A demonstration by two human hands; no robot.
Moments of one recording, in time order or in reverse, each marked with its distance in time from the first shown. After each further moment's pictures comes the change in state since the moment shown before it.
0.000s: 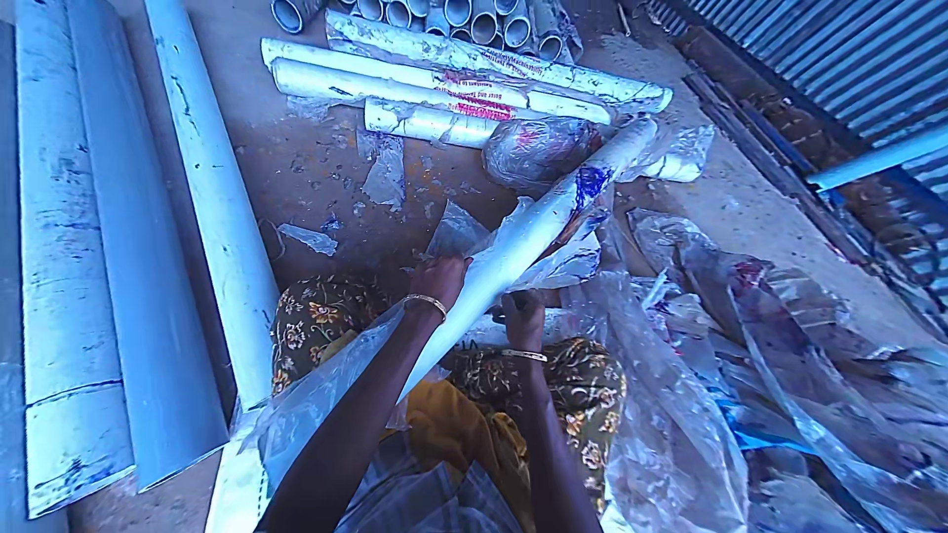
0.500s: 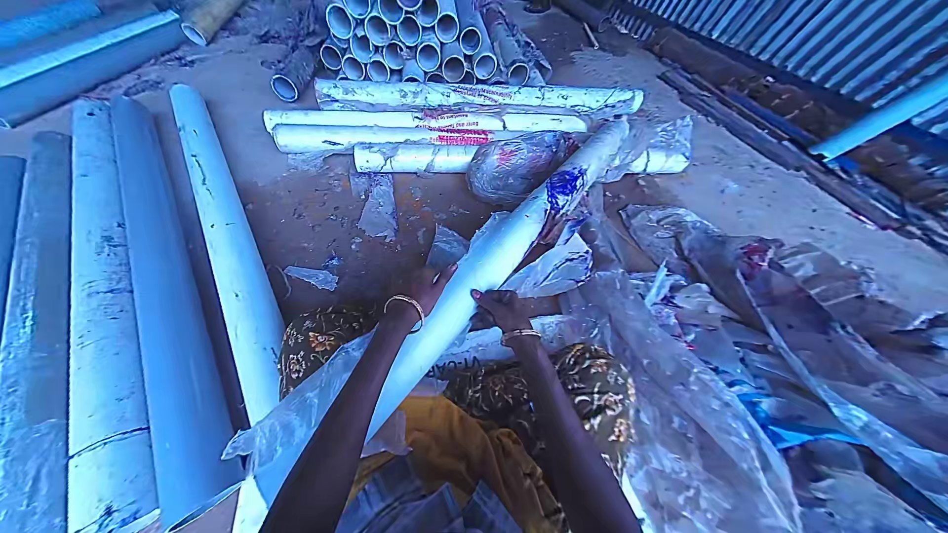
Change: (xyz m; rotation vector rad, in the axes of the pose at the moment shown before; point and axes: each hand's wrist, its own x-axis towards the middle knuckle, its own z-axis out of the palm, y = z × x) left_hand 0.008 -0.010 -0.017 -0.091 -0.046 0.033; right_hand 0.029 -0.006 -0.006 0.438 -0.396 0.081
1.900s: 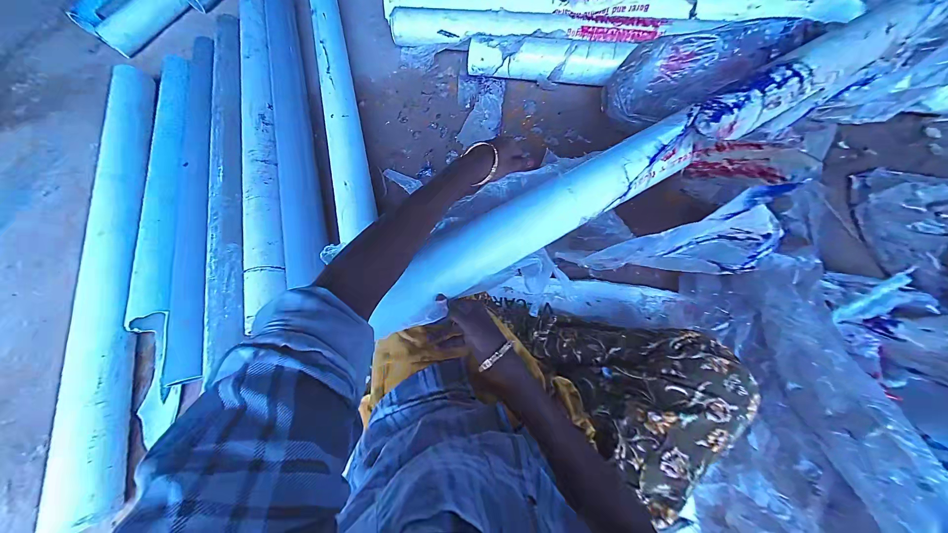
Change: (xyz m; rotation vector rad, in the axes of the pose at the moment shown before) left_hand 0.072 -0.044 -0.056 0.132 -0.094 0.130; right_hand -0.100 0.051 0.120 0.037 -0.593 0.420
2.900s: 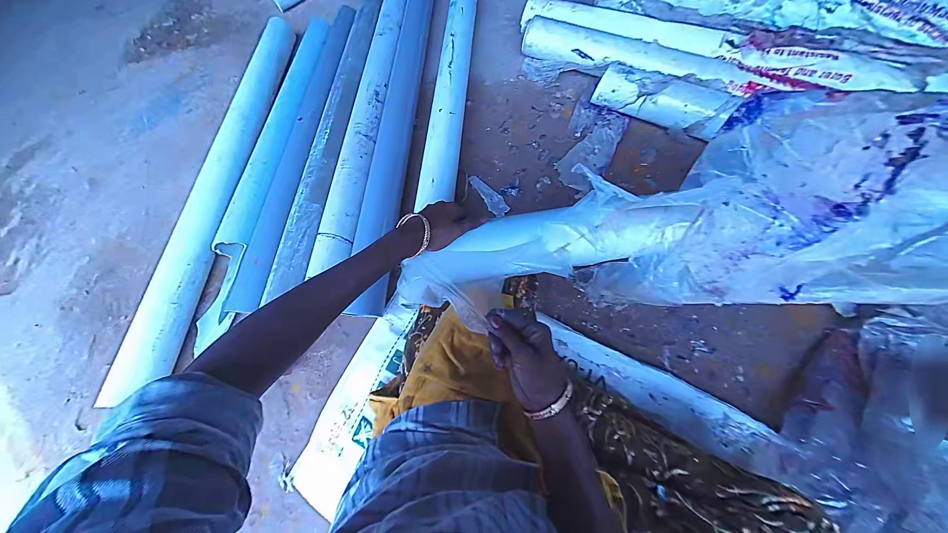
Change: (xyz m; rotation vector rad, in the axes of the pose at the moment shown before) left_hand -0.181 -0.123 0.014 -0.184 0.090 -0.454; right_hand 0.021 -0.020 0.023 0.077 -0.104 -0.396
